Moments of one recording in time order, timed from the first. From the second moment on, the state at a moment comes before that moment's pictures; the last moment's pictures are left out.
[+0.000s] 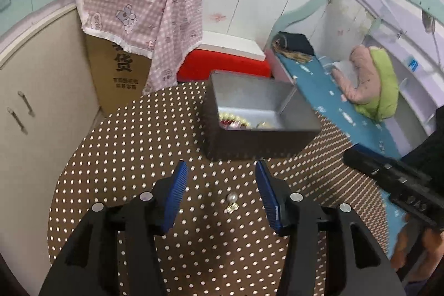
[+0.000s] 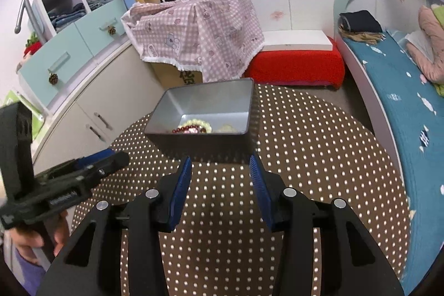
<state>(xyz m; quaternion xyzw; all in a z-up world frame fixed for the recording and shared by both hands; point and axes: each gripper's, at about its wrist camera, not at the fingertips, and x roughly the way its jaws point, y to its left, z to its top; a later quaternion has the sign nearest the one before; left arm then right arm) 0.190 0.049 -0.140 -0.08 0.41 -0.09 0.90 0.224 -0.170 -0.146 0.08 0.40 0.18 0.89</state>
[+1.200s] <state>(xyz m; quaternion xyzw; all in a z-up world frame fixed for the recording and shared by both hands) 0.193 0.046 -0.165 -0.02 0.42 -0.10 0.90 0.256 -0.179 -0.168 0.09 0.42 0.16 0.89</state>
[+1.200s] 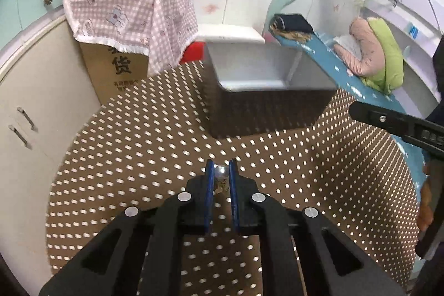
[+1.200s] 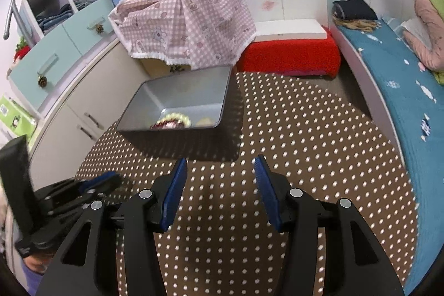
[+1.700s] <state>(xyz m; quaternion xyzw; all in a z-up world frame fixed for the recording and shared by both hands) 0.237 0.038 -0.086 -0.05 0.35 -0.14 0.92 0.309 -0.164 -0.164 0.06 0.42 0.11 0.90</state>
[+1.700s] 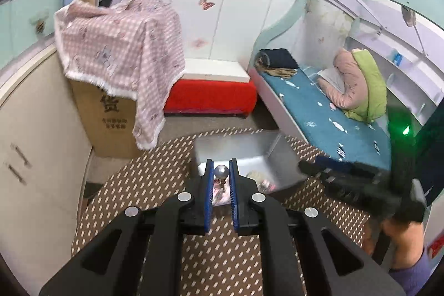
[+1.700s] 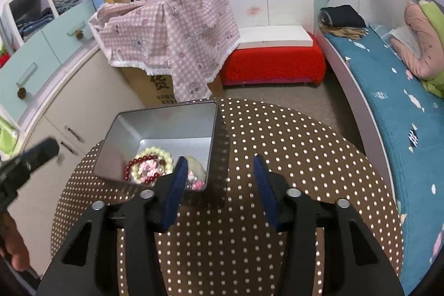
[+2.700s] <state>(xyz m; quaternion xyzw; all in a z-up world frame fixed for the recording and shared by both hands) 0.311 0.000 -0.147 -0.07 0.46 -0.17 0.87 0.327 -0.144 -0.176 0.02 0.45 0.12 0.89</state>
